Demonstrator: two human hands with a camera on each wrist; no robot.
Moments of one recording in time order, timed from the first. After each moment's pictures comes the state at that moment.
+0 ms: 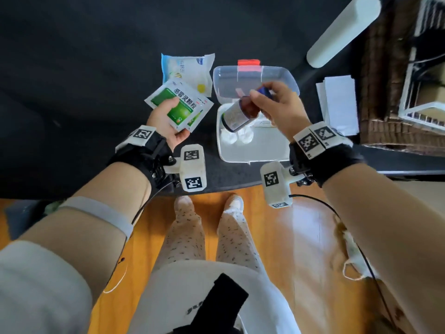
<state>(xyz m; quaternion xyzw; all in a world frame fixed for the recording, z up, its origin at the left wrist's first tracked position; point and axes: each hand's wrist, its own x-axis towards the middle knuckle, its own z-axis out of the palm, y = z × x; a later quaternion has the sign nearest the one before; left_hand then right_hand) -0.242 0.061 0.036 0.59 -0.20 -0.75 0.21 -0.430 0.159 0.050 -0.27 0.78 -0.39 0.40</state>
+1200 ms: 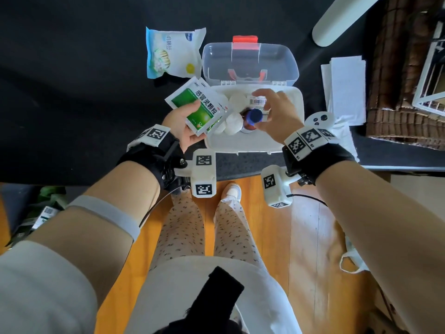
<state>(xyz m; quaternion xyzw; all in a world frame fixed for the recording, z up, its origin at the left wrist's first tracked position) -0.280 0.102 0.006 0.58 -0.22 -0.77 0.12 -0.460 0.192 0.000 -0.43 0.82 -0.15 0.35</state>
